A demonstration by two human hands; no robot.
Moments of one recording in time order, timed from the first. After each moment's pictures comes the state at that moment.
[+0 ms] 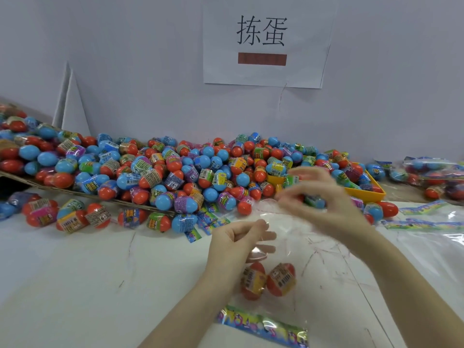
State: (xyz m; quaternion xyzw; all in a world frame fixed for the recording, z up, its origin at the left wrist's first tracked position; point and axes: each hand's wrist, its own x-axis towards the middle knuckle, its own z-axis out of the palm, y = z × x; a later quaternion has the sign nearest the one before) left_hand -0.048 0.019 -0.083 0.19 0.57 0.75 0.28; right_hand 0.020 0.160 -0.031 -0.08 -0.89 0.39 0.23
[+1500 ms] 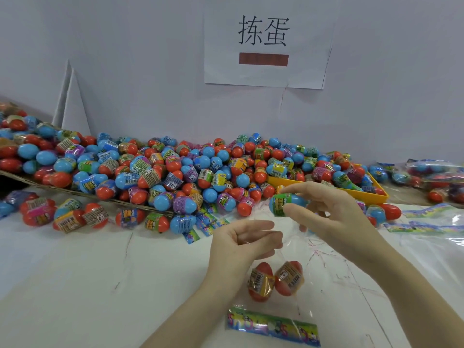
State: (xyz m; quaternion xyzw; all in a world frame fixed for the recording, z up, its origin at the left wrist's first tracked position) left_hand -0.044 0.020 -0.079 0.23 0.54 0.77 0.24; right_hand 0.028 0.150 -0.030 -0.05 -0.88 0.38 0.28
